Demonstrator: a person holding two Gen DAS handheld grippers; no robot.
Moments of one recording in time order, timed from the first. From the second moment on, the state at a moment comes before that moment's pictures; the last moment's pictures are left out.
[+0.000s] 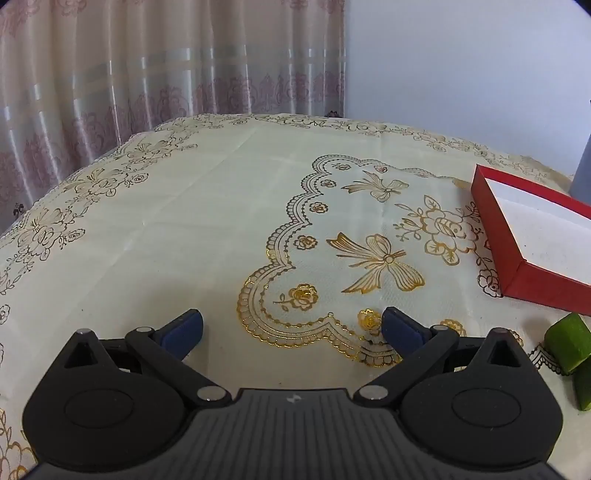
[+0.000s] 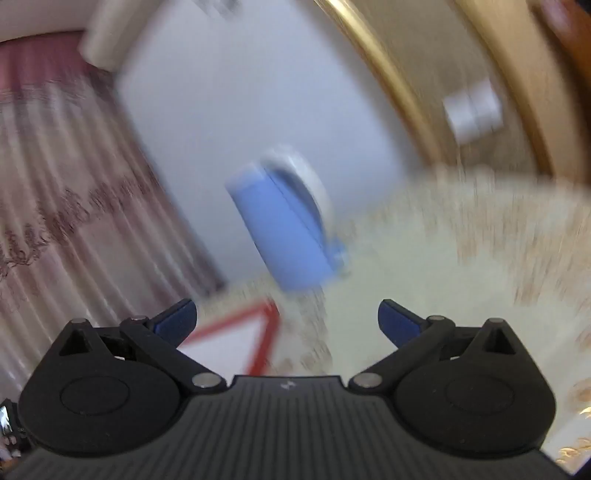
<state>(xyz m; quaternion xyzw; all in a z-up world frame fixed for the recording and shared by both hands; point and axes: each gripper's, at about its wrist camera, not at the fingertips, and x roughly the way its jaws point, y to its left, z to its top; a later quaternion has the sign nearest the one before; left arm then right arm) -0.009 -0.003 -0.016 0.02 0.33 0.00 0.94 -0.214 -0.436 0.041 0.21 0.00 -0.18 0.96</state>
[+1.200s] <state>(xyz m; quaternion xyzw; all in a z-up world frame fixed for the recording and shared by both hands) -0.008 0.010 -0.038 0.01 0.34 -0.02 0.94 -0.202 -0.265 -0.008 0.04 0.13 -0.11 0.98</state>
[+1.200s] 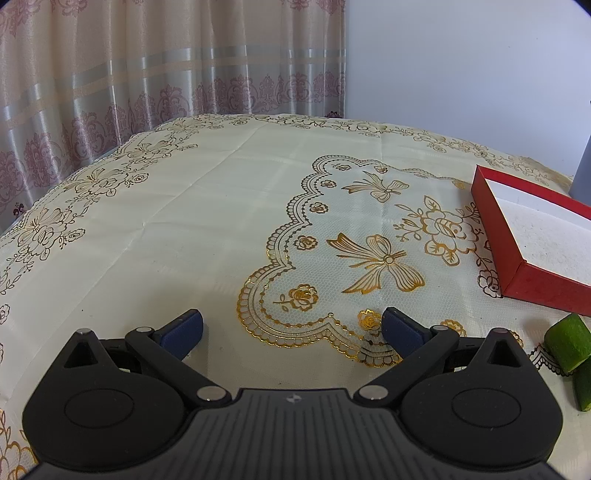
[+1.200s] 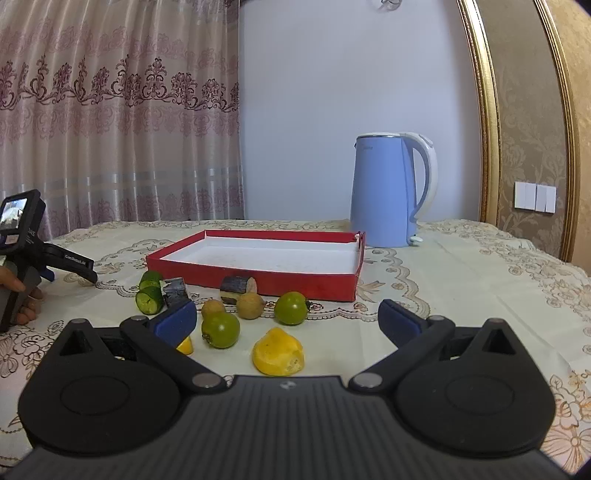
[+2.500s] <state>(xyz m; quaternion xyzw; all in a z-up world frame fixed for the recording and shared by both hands) -0.009 0.010 -0.039 0.01 0.34 -0.02 0.94 -0.196 -0.266 -0.012 0.04 0.15 -0.11 0.98</state>
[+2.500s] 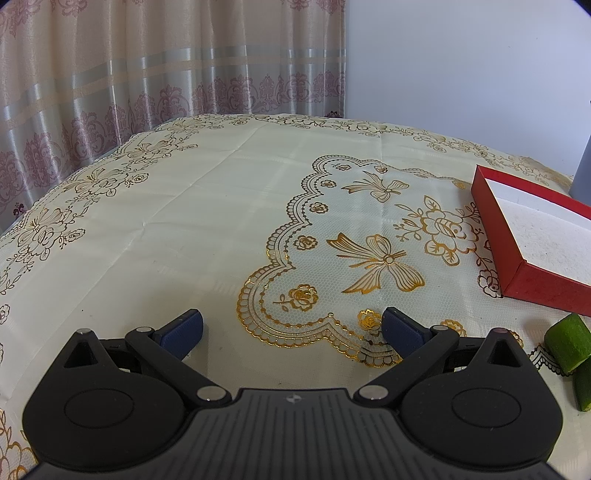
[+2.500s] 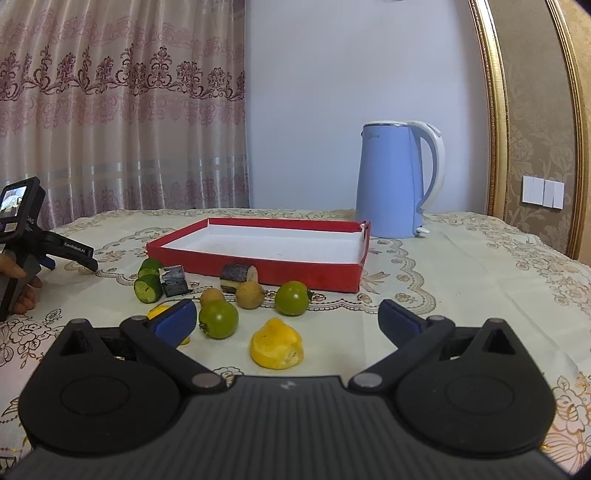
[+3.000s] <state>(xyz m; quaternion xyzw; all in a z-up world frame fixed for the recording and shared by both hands) -0.037 -0.043 -0.027 0.01 0.32 -0.15 0.93 -0.164 -0.265 -0.010 -0.01 0.22 -0.08 0.97</state>
